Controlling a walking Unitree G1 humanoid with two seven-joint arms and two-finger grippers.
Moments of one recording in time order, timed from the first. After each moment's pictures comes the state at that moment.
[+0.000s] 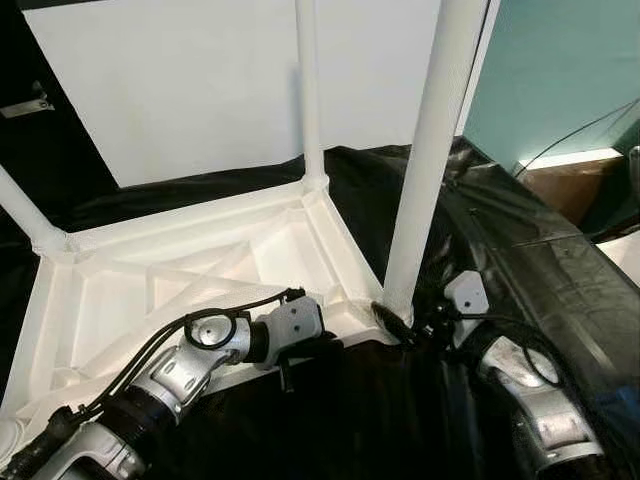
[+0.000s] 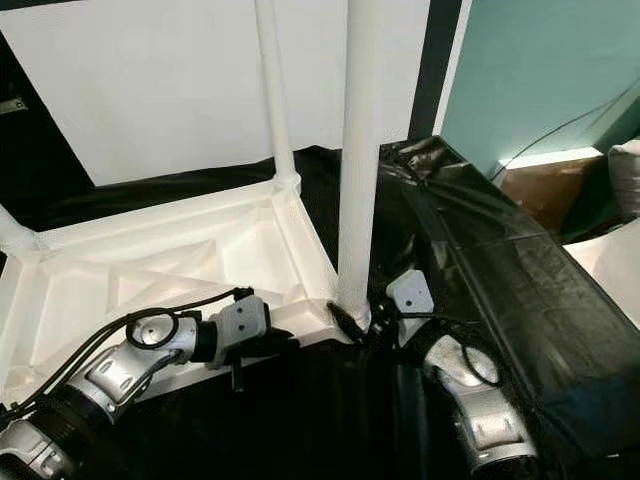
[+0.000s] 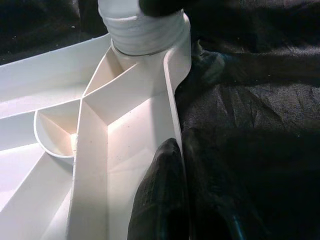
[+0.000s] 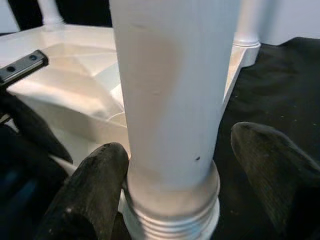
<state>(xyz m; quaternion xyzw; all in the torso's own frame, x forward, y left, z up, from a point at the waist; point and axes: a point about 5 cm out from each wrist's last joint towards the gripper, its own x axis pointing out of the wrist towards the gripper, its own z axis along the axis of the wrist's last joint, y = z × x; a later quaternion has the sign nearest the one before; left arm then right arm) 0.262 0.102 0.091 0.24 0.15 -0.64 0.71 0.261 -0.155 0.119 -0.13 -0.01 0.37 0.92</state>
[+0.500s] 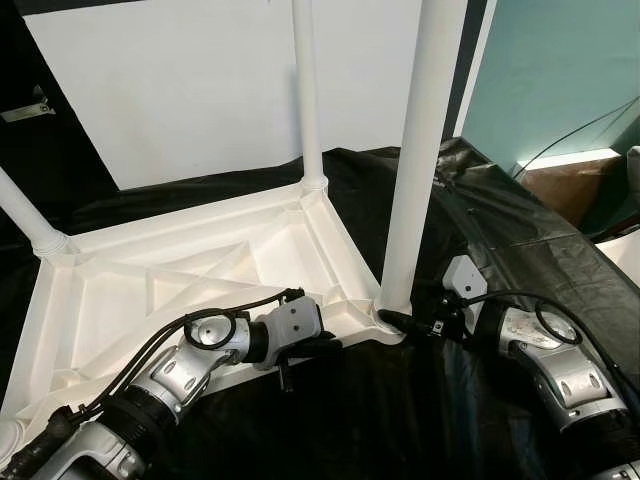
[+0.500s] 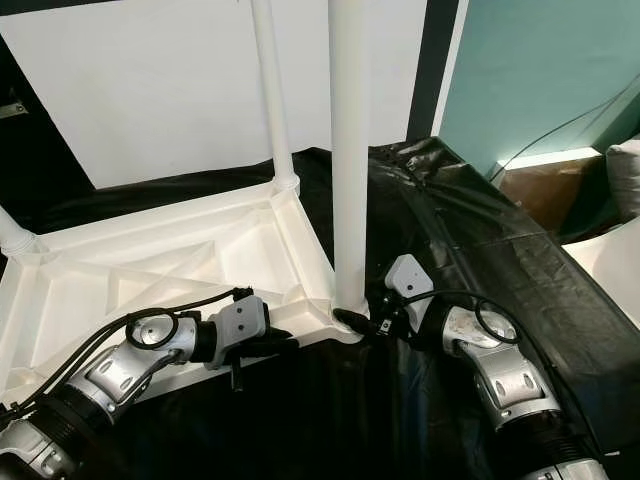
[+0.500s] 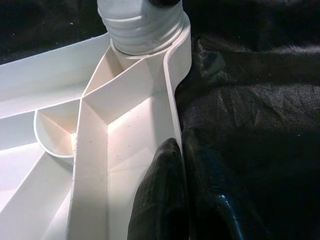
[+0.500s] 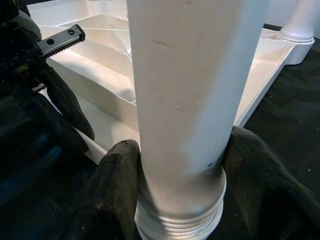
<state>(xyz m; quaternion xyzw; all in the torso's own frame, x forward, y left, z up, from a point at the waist) 0.263 0.104 0.091 0.24 0.15 -0.64 0.71 0.279 -0.159 0.131 -0.19 0.02 0.47 0.86</state>
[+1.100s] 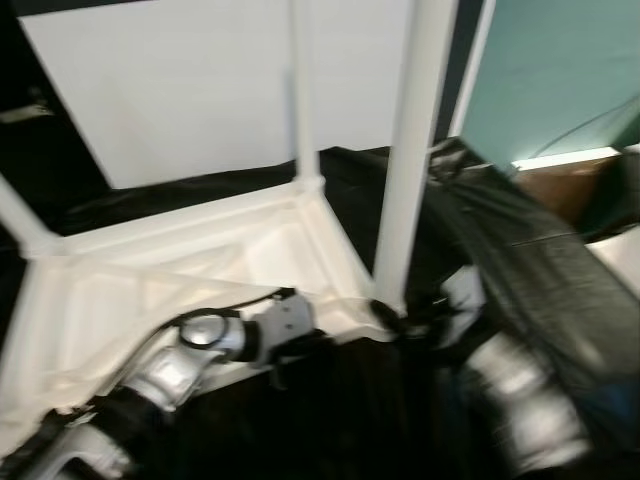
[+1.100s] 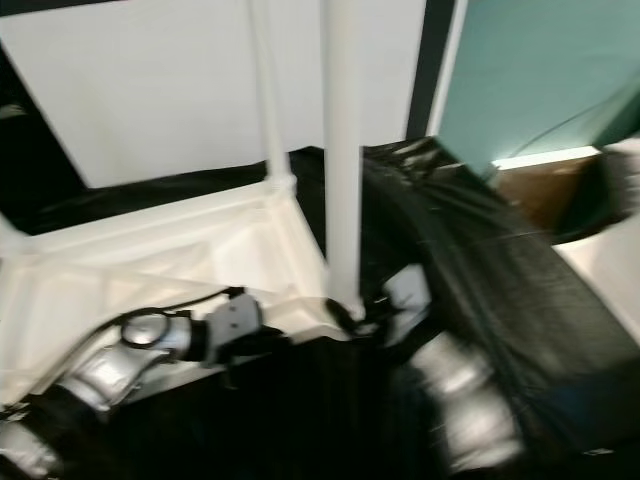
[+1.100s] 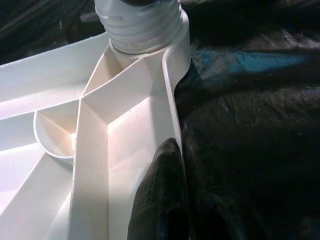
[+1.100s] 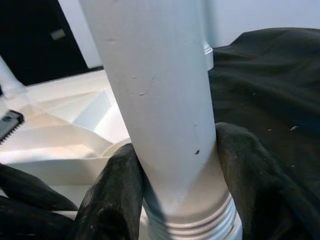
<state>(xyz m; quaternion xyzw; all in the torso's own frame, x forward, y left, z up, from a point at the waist) 0.266 0.116 0.091 0.25 0.16 -0.63 0.72 0.257 -0.119 0.107 0.01 -0.02 0.24 0.97</state>
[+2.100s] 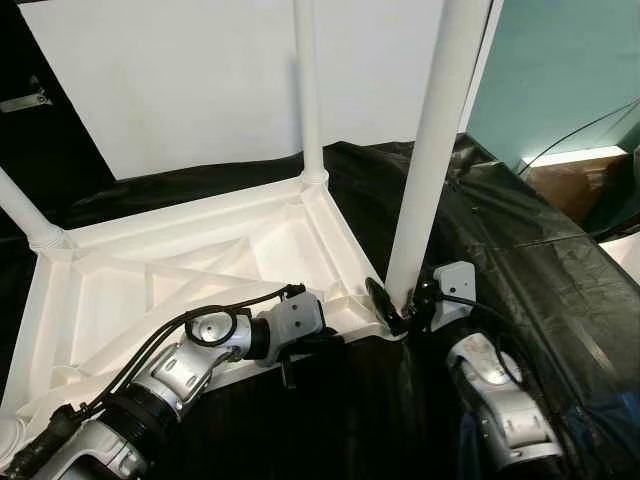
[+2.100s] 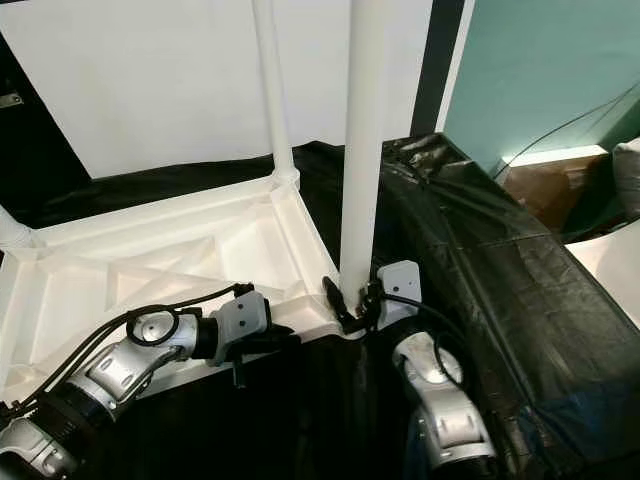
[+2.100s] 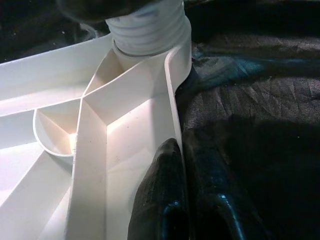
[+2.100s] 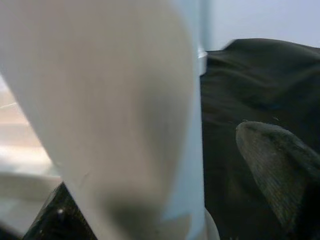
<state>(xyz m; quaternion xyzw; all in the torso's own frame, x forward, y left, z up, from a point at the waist) 0.263 0.097 0.094 0.23 0.14 -0.64 0.71 0.270 -0.139 0.124 -0.06 -0.03 0.24 0.97</state>
